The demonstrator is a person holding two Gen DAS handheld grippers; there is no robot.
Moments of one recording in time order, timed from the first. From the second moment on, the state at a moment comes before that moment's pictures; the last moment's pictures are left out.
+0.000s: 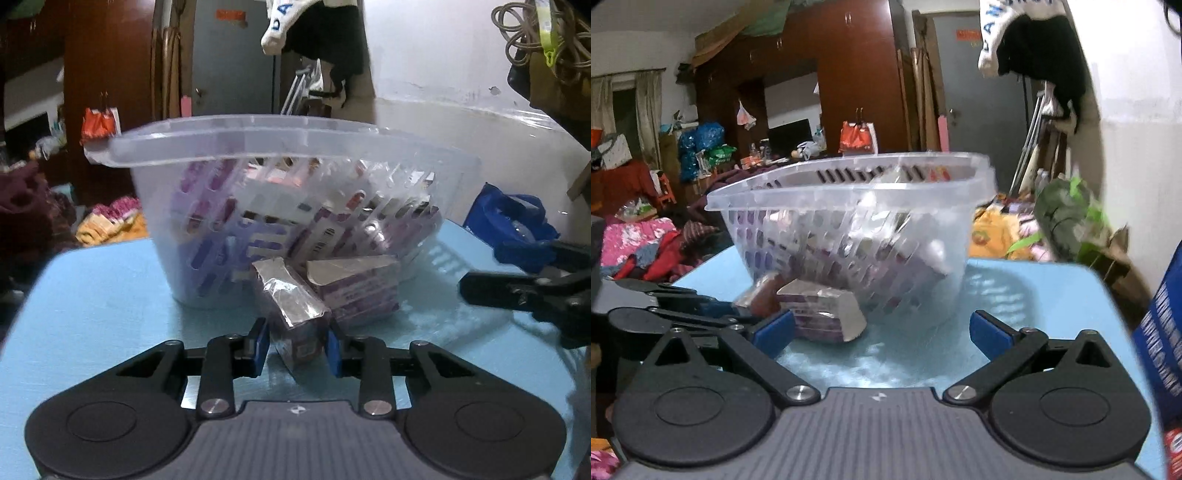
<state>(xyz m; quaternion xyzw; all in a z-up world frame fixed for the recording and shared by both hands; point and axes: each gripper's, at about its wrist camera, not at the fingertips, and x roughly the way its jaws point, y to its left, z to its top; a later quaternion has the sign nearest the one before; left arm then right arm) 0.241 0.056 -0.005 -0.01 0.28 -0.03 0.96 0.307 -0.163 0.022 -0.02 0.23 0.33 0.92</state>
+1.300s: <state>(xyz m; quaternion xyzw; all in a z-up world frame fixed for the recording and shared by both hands) 0.175 0.088 0.054 -0.08 0.13 -0.07 0.99 0.238 -0.156 0.070 -0.04 0.10 0.38 0.92</state>
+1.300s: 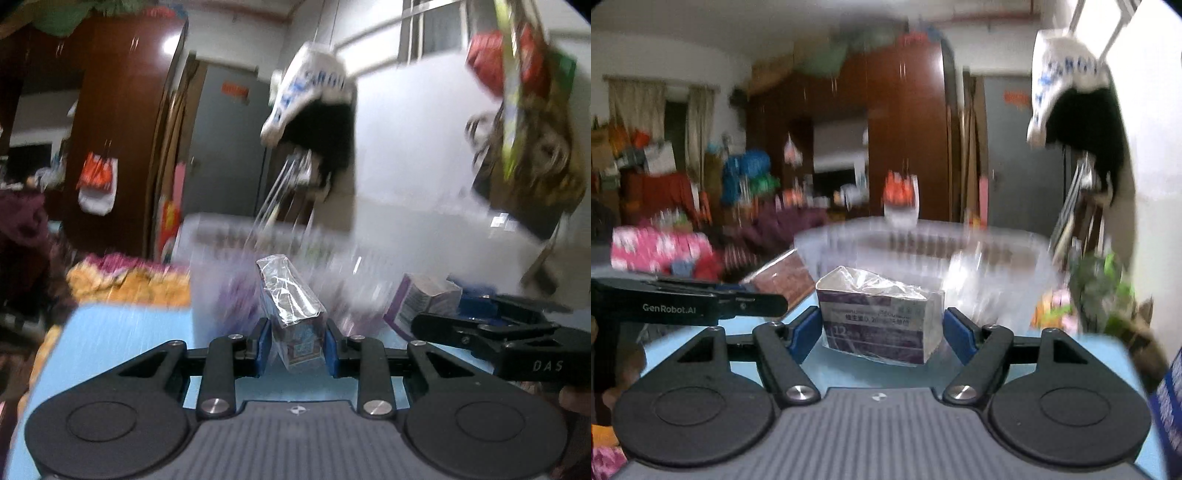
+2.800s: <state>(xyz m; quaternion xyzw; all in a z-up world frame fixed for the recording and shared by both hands) 0.256 0.074 0.123 -0.02 0.17 0.01 0.98 0.325 -0.145 0.132 -0.06 0.17 0.22 0.96</state>
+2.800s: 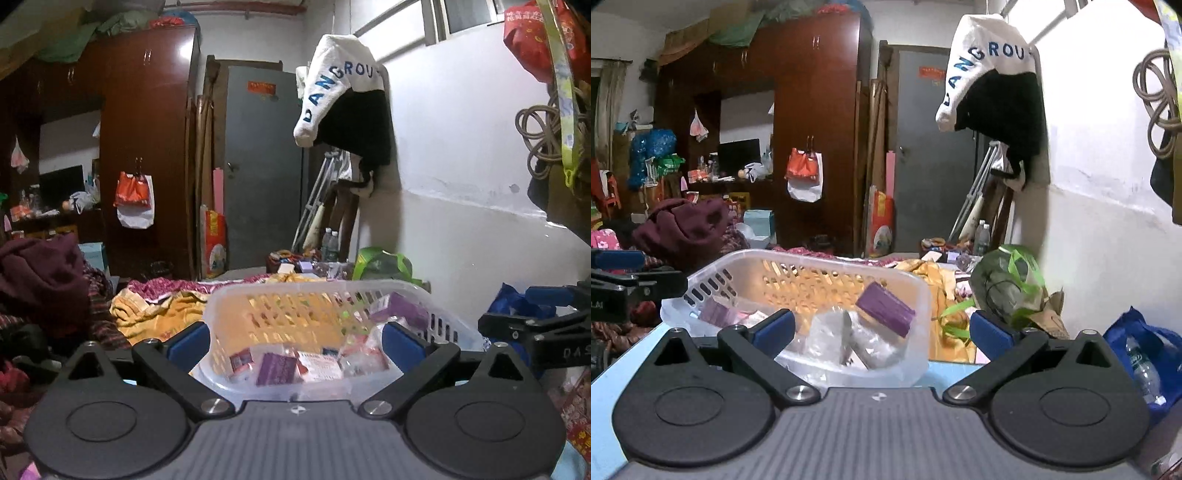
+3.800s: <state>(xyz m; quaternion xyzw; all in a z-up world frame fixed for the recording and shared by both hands) 0.245 0.048 0.104 0.01 0.20 0.01 0.98 0.316 -0.154 0.113 -0.05 0.17 0.25 0.95</state>
